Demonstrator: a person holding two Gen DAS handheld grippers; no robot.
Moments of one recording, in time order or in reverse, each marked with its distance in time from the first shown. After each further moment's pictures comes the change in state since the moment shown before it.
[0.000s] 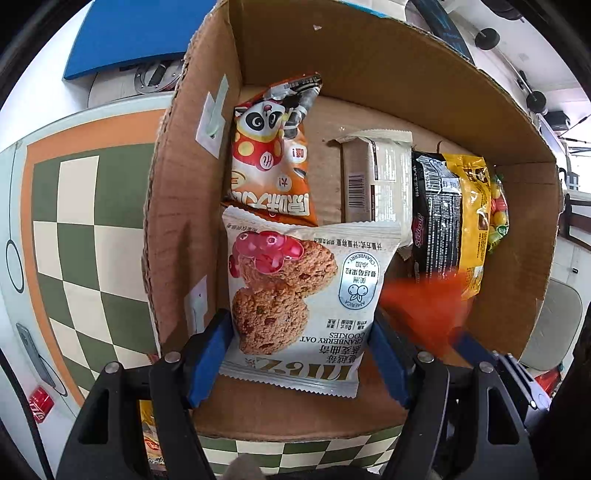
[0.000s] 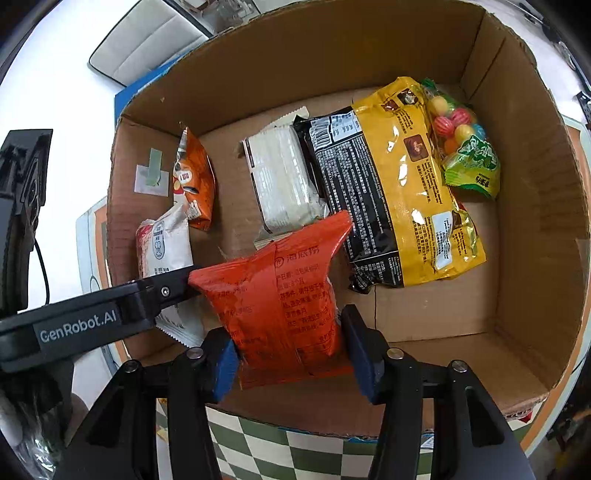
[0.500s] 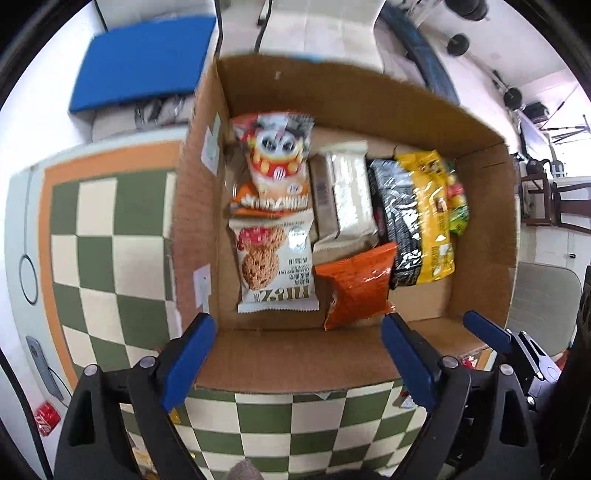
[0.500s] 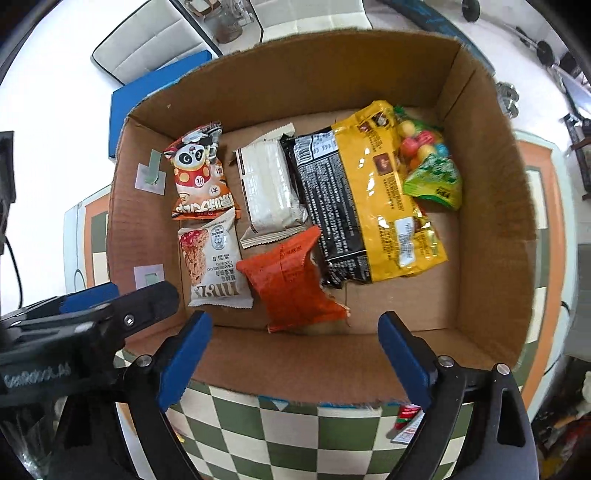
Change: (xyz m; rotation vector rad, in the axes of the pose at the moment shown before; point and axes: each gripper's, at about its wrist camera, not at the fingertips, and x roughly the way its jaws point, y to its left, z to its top) left arm -0.052 -0.013 -0.041 0.080 -0.166 0.005; right arm -0.028 0.009 -0.014 -0.051 -0.068 -0.103
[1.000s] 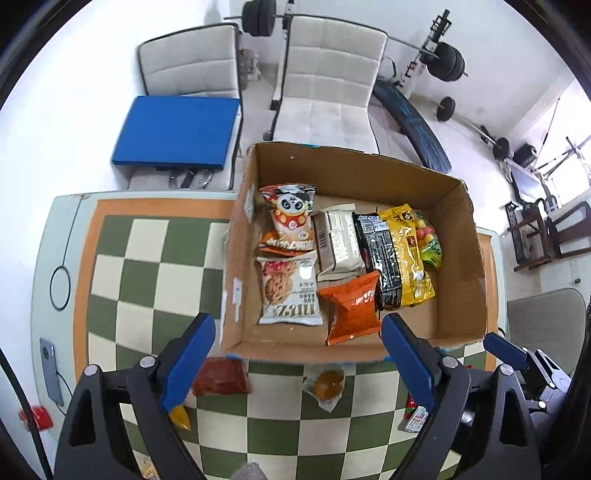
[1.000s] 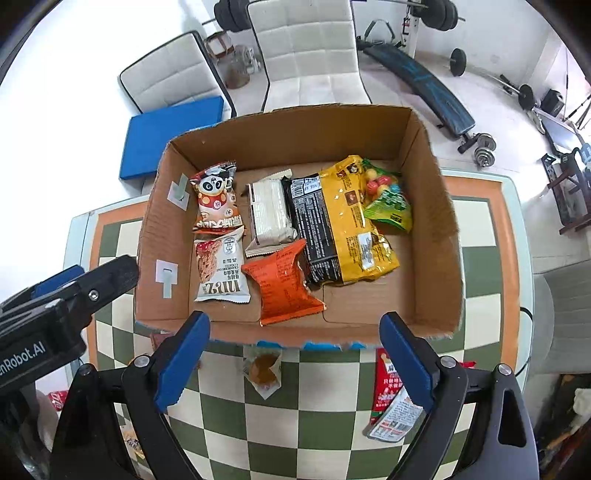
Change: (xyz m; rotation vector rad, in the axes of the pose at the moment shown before) left arm -0.070 0.001 -0.071 -0.022 -0.337 0.043; right arm -0.077 0.000 -0.060 -0.053 -0.224 -0.059
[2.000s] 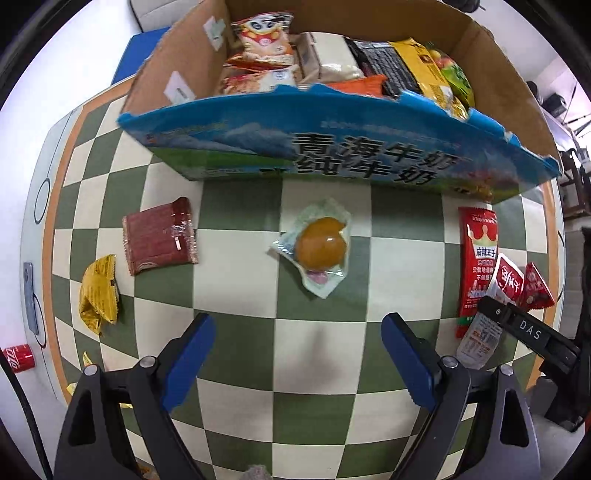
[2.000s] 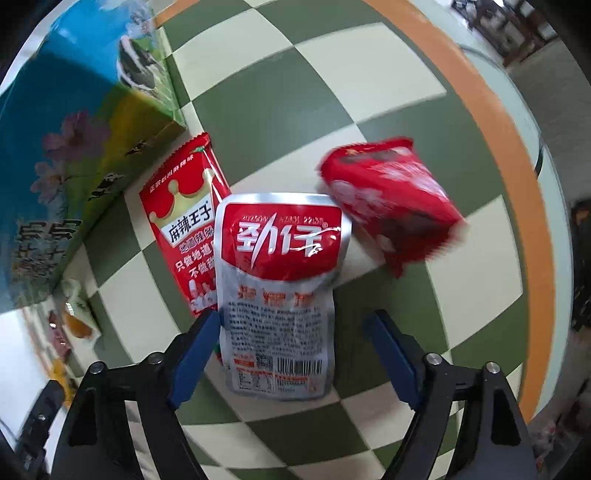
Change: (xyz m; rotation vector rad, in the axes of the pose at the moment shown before) left arm 0.105 -0.059 -0.154 0.044 0.224 0.131; right arm 0.123 -0.184 -0.159 0.435 0.244 -0.097
